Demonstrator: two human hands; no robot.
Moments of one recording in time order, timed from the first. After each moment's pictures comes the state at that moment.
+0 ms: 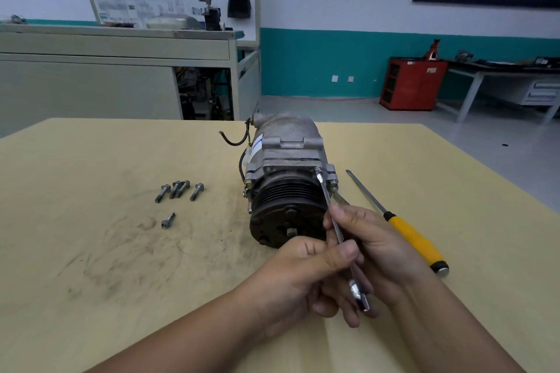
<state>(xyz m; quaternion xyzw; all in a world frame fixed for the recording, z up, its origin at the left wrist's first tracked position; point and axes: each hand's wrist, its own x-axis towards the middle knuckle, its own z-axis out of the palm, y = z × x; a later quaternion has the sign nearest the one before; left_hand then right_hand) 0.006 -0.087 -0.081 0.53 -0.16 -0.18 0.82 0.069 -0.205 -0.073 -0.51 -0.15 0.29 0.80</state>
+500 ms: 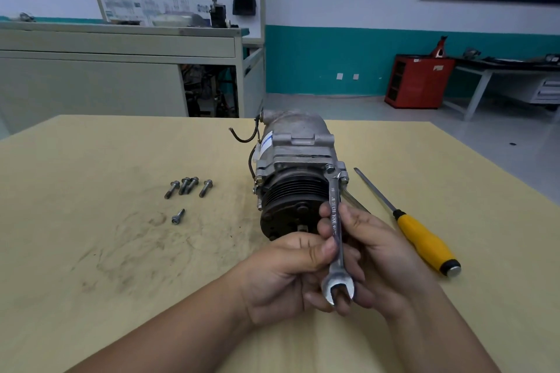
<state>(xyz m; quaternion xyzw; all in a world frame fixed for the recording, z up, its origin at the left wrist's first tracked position) 0.005 -0.065 -0.080 0.48 -0.19 -0.25 0.82 0.054 -0.193 -0.075 -0.45 -0.14 0.32 0.82</state>
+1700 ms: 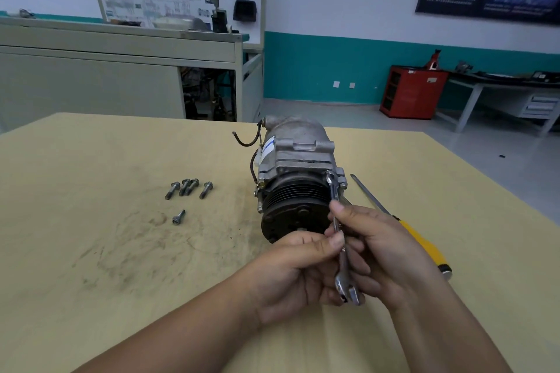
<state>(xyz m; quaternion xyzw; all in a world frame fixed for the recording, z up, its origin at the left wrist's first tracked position) 0.008 -0.070 -0.083 0.49 -0.15 -0.18 0.84 0.046 -0.191 -0.052 -0.55 -0.05 0.23 0.80</state>
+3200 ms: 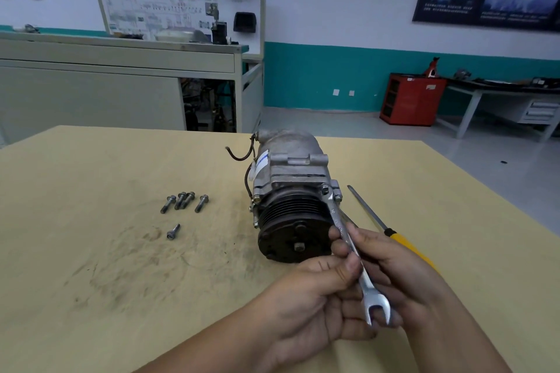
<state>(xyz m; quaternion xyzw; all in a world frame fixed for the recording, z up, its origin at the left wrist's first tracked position) 0.005 -0.097 -0.082 0.49 -0.07 -0.19 0.85 0.066 -0.215 -0.066 -0.52 -0.07 0.33 0.78</state>
